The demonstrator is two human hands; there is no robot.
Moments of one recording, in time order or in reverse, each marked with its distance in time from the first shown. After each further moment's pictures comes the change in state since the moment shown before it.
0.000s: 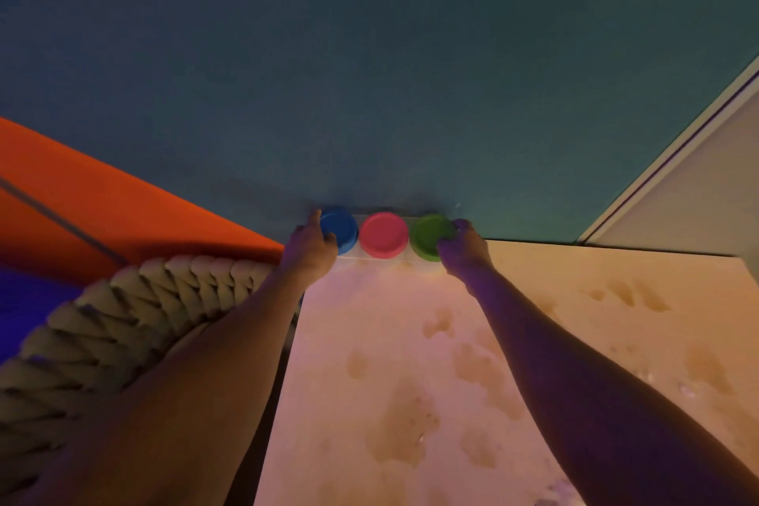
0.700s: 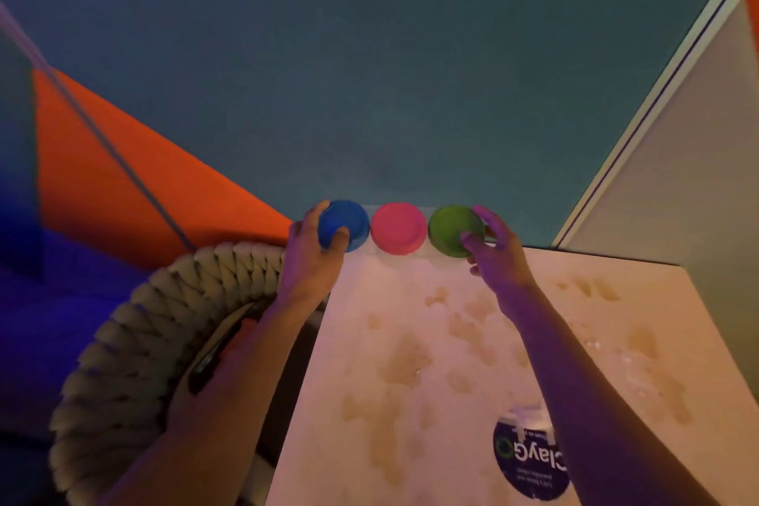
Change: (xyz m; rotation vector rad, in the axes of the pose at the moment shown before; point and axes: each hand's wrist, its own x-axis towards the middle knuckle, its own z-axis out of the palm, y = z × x) left_hand -0.224 0.017 -0.100 -0.359 0.340 0.178; right_hand -0.187 -0.012 -0.108 0.457 0.015 -0.287
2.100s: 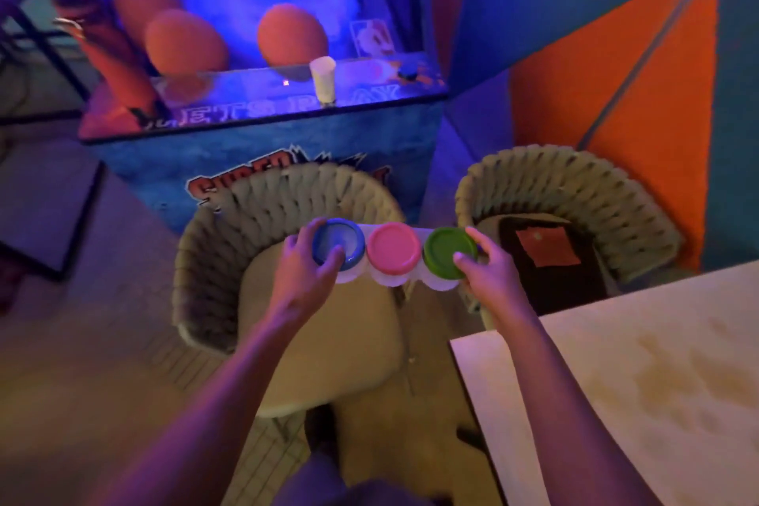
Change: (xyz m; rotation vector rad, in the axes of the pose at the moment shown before) left_hand -0.612 -0.207 -0.301 0.075 0.820 -0.714; right_hand -0.507 0.028 0.242 -0.348 -1.127 -0.245
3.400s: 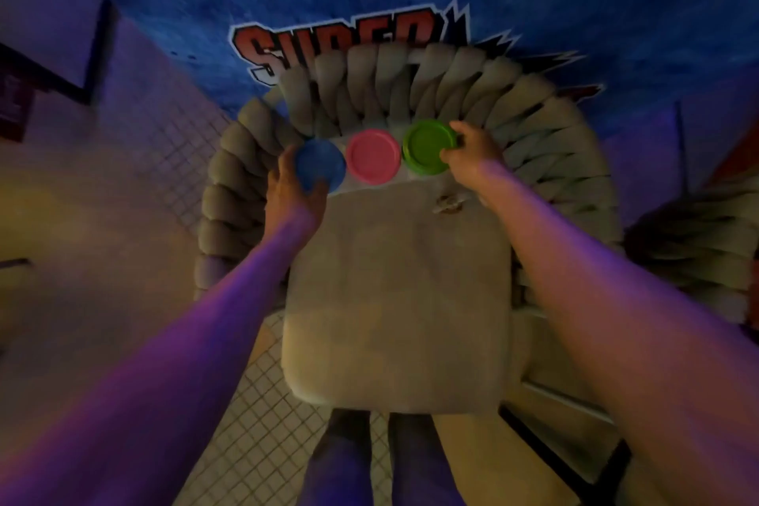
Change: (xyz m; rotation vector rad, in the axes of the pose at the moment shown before) left_hand 0.243 -0.343 0.016 0.048 0.134 -0.537; right_hand 0.321 0.036 0.425 -0.485 -0.454 0.045
